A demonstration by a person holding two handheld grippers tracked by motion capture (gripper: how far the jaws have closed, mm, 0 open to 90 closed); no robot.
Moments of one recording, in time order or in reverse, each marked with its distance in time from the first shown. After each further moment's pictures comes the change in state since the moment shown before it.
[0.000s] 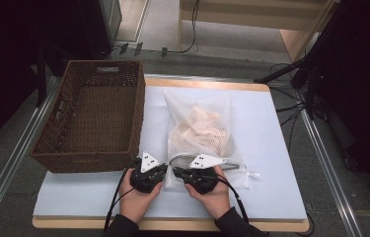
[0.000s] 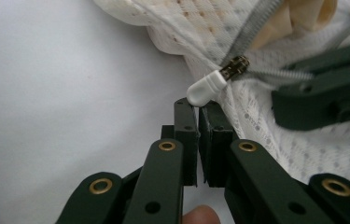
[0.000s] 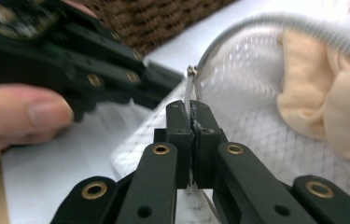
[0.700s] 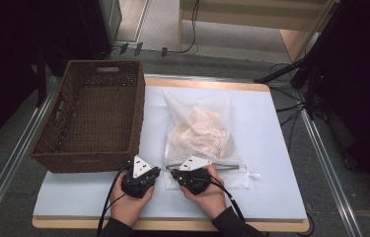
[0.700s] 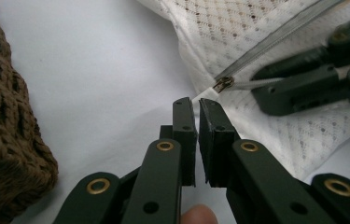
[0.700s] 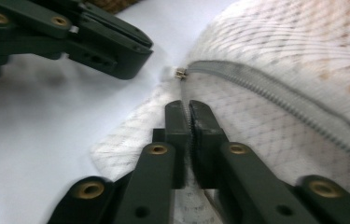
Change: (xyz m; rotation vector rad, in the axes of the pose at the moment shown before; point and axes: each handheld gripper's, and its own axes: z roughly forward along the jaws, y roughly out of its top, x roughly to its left) left arm 0.008 -0.014 -0.017 0.047 0.056 0.016; right arm 0.007 -0.002 0.021 0.129 -0.098 -0.094
